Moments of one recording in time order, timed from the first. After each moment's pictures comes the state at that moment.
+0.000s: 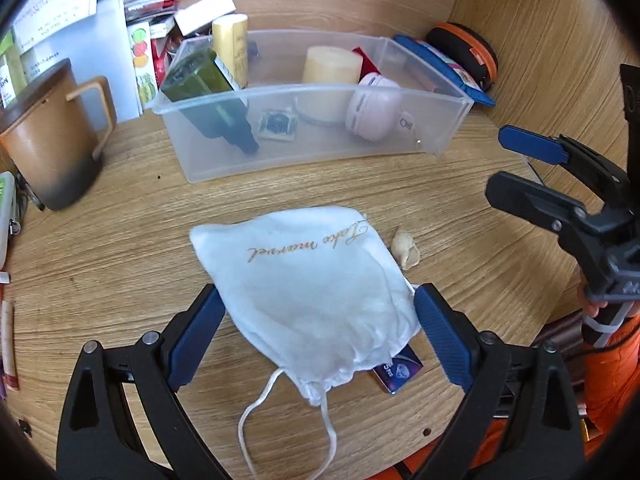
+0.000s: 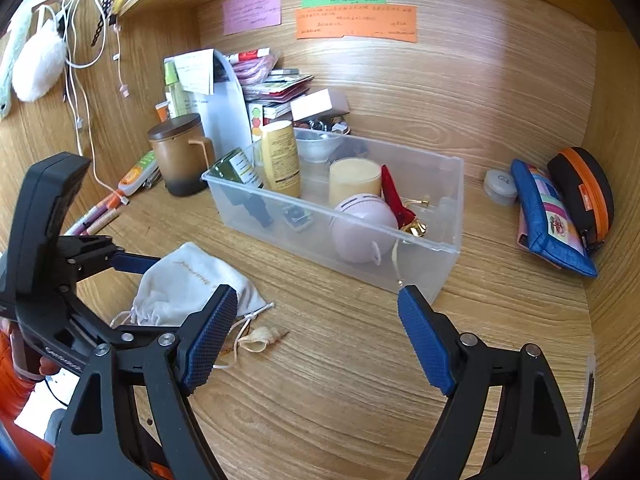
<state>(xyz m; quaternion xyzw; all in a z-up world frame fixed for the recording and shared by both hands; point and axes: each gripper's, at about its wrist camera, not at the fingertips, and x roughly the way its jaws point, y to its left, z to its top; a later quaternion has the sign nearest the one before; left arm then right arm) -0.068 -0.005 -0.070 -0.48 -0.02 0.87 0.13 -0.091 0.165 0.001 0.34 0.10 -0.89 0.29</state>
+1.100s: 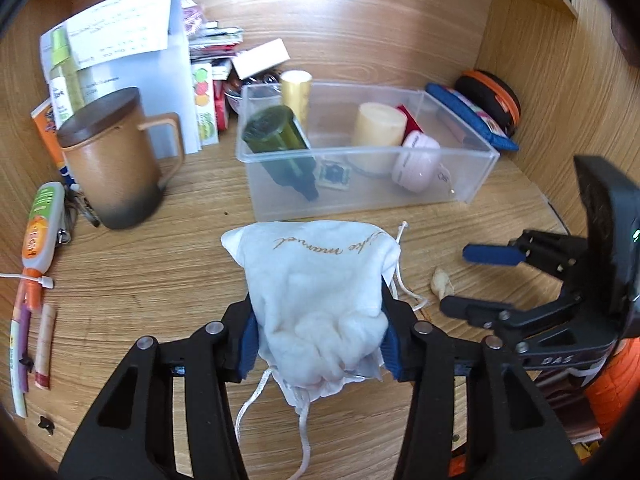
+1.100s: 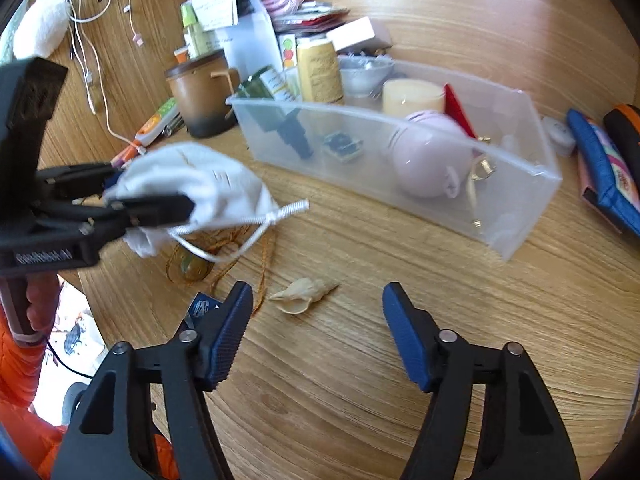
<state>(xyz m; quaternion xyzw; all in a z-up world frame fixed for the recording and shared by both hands) -0.054 -0.041 -0.042 -0.41 -0.03 0.91 0.07 -0.098 0.135 -0.056 0.41 0.10 -0.84 0.34</state>
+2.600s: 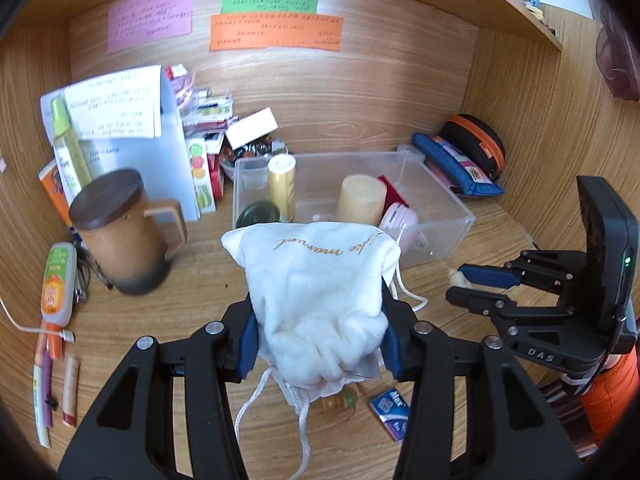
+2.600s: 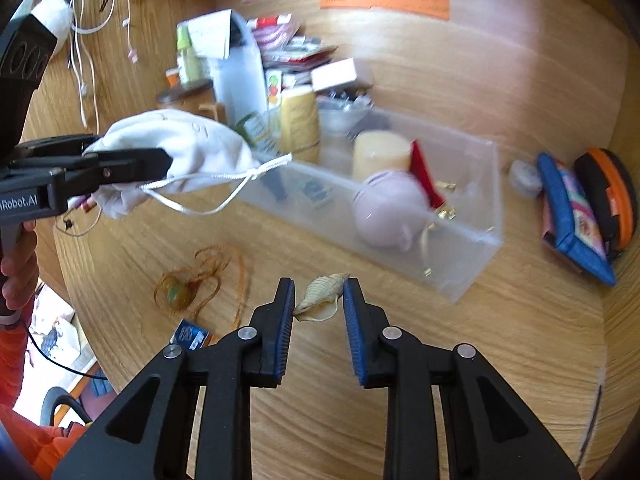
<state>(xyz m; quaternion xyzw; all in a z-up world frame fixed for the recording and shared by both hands) -0.064 -0.028 0.011 -0.35 -0.02 0.93 0.08 -0.099 0.145 -0.017 0.36 0.12 -0.87 0.31</state>
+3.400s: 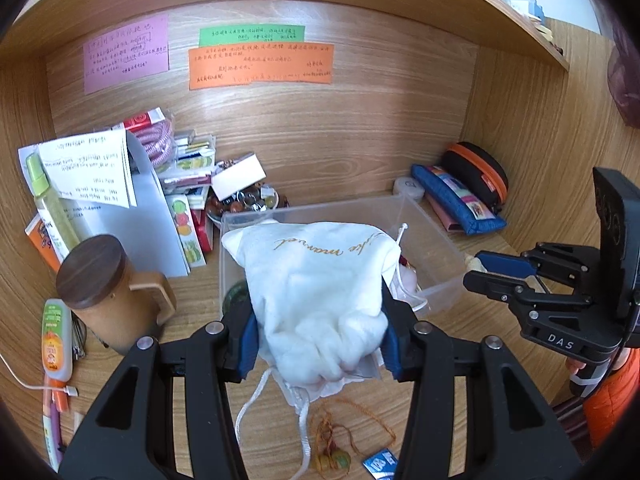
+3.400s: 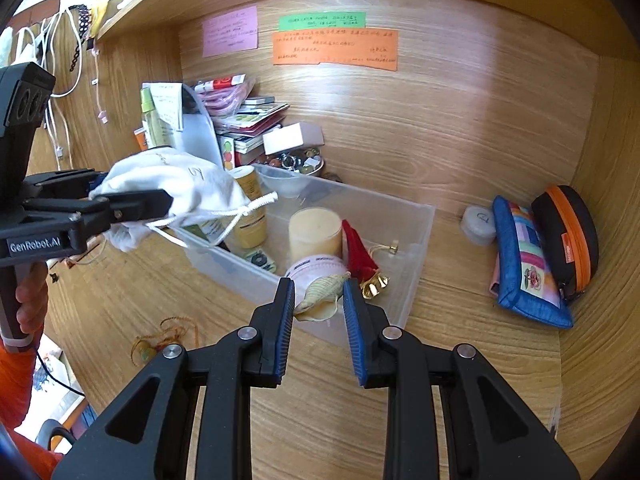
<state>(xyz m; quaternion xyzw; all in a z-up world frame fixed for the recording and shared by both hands) -0.111 -0.021 0.037 -0.32 -0.01 0.94 0.08 -0.139 0.174 0.035 0.32 0.10 -0.90 0.28</state>
